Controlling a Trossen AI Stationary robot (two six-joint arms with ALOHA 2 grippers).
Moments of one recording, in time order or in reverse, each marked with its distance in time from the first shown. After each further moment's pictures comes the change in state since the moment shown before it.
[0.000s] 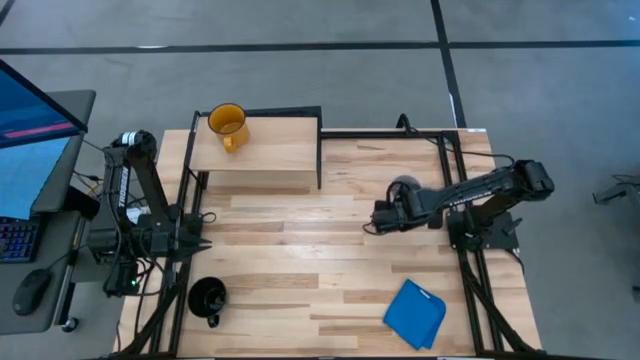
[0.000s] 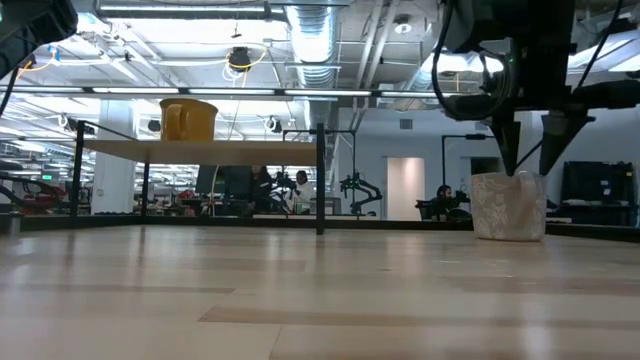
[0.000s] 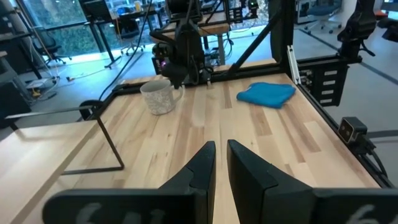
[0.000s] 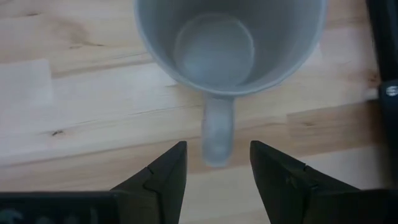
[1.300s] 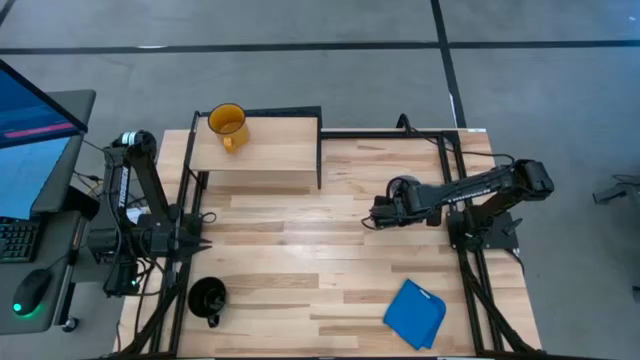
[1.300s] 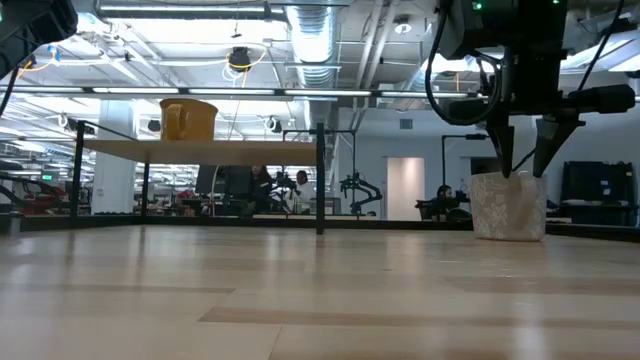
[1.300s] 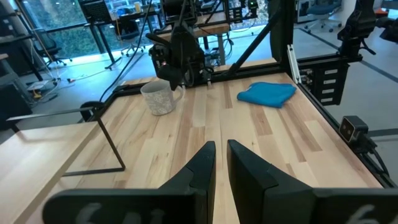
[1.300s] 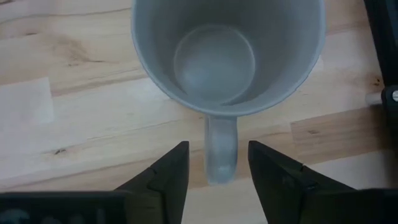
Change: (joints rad) left arm 0.000 0.000 0.000 0.000 -0.001 0.005; right arm -0.041 0.000 -0.003 0.008 0.009 -0.001
